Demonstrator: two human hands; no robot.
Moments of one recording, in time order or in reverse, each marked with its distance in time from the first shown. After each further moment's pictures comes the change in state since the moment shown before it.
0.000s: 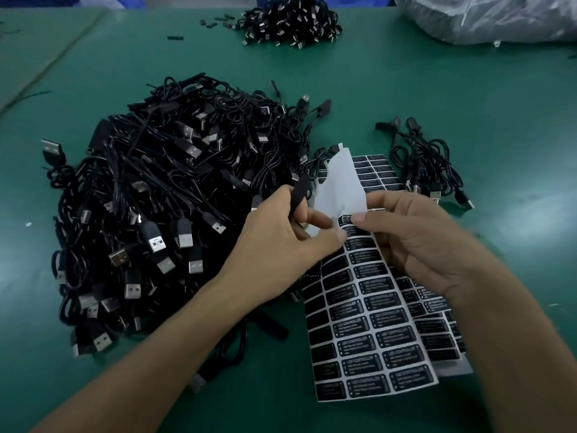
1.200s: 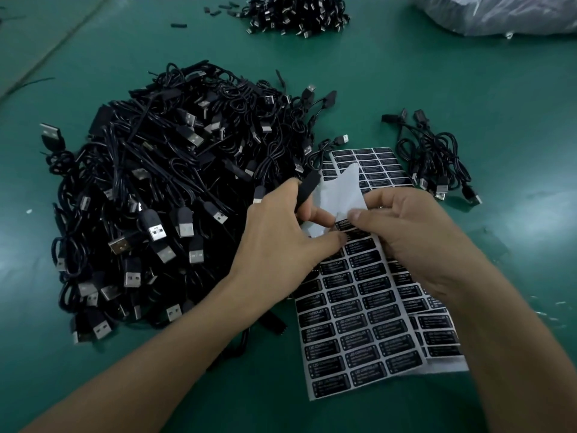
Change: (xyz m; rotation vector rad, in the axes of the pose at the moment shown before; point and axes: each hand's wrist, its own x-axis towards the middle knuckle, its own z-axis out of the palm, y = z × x) left_hand -0.004 -0.003 0.012 0.109 0.147 0.061; right_hand 0.000 0.010 0.010 -0.355 0.090 -0.135
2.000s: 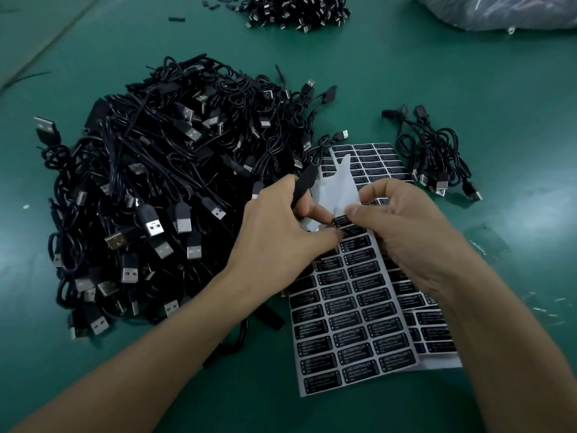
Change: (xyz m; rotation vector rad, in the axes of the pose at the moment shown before) left_hand 0.003 -0.003 -0.002 -0.020 -0.017 -0.029; right_hand 0.005 0.004 0.005 0.056 0.078 0.050
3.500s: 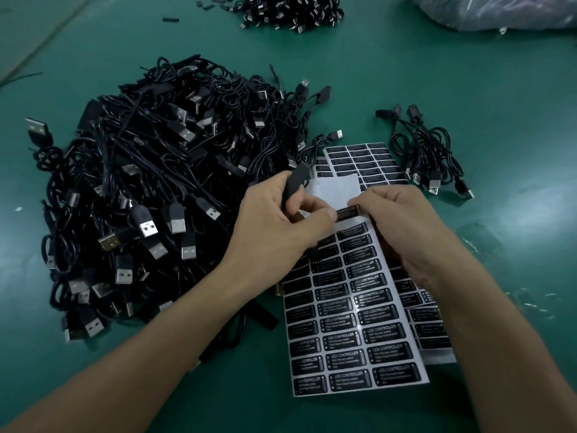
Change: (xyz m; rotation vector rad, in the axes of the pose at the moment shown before) left_hand 0.000 0.005 -0.003 -0.306 -0.047 -0.001; right_hand 0.003 -0.001 -0.002 -0.101 0.066 0.044
